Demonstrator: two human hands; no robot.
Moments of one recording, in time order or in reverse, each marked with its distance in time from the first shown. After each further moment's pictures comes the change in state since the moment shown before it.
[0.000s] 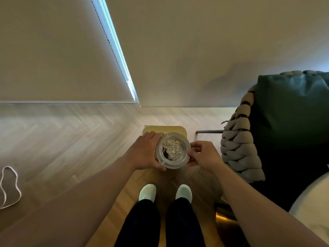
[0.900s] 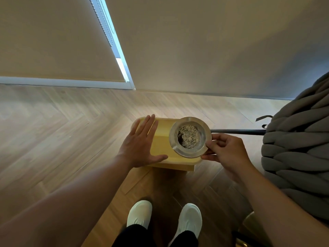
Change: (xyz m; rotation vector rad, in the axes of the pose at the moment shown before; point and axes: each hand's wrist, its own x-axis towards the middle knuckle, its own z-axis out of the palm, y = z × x) left_hand 0.158 -0.177 0.181 0.427 0.143 -0.007; right_hand 0.224 0.126 0.024 0.239 0.159 -0.031
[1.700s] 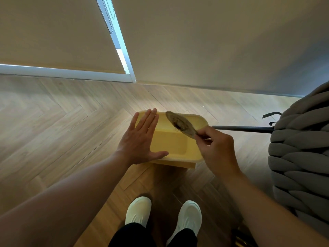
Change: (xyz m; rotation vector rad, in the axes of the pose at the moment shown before) left_hand 0.001 -0.007 0.026 0.062 0.091 0.026; right_hand 0.000 0.018 0.036 -0.594 0.091 -0.811
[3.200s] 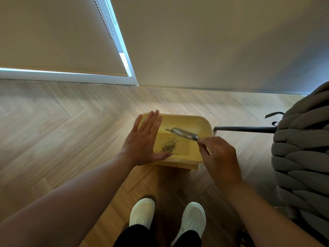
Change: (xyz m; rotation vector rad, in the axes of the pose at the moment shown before) left_hand -0.002 0.004 -0.005 -0.051 0.015 -0.003; right_hand -0.021 0.012 0.003 -0.275 0.027 -0.187
